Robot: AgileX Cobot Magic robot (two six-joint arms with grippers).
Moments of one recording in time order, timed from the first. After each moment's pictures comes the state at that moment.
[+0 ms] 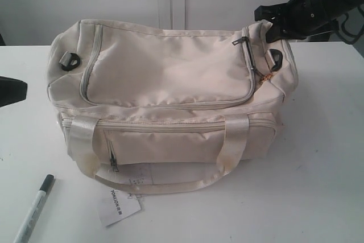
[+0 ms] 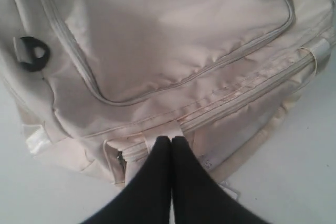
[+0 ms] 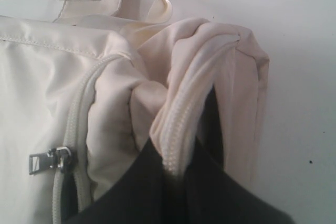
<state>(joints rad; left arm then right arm) 0.03 0.81 -0.66 -0.86 0.68 0.94 -0.09 1.91 -1.59 0.49 0.71 -0.32</state>
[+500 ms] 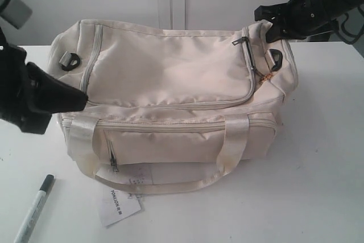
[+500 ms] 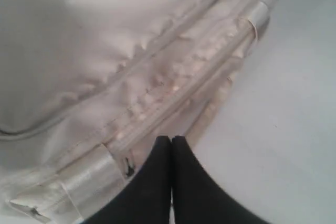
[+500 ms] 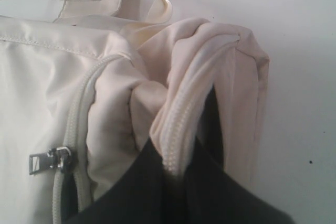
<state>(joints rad) -0.15 1.09 -0.82 -0.85 0.78 1.02 -0.09 1.91 -1.59 0.49 0.71 -0.32</state>
